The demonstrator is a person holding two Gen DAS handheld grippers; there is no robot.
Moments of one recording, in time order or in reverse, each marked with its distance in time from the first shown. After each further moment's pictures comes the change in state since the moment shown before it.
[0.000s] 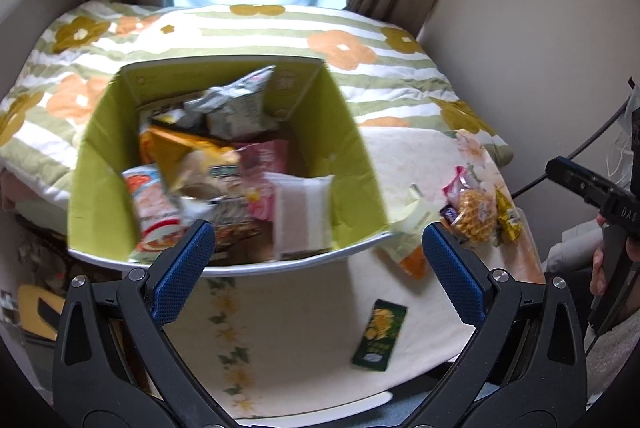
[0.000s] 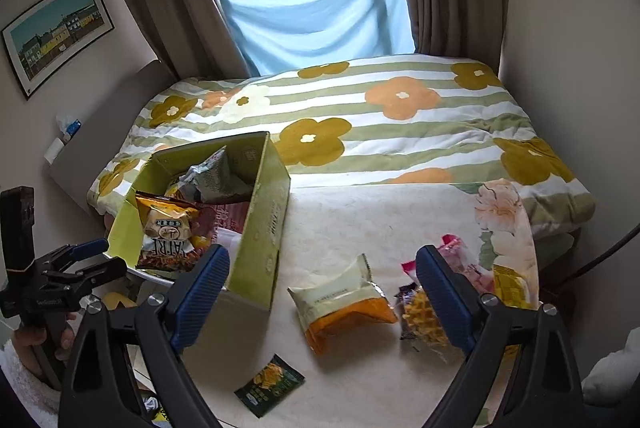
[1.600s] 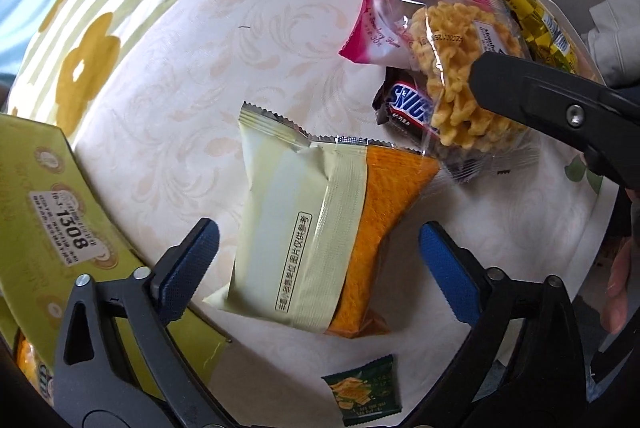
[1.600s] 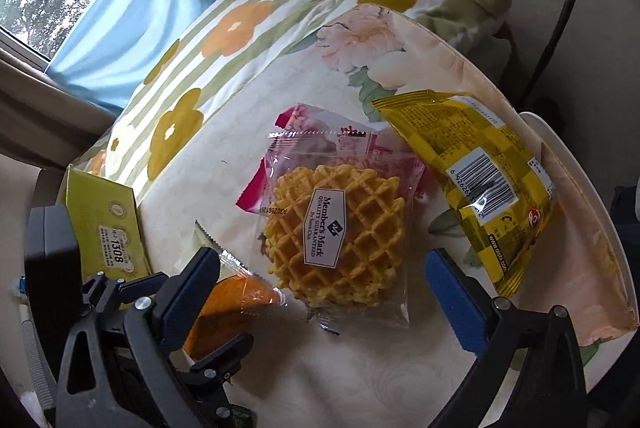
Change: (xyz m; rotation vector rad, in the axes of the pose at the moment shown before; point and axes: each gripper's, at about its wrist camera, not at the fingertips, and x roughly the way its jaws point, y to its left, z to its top) left arm 0.263 -0.186 -0.021 0.656 0.599 -0.018; right arm 0.117 -0.126 -0.080 0.652 0.191 -0.191
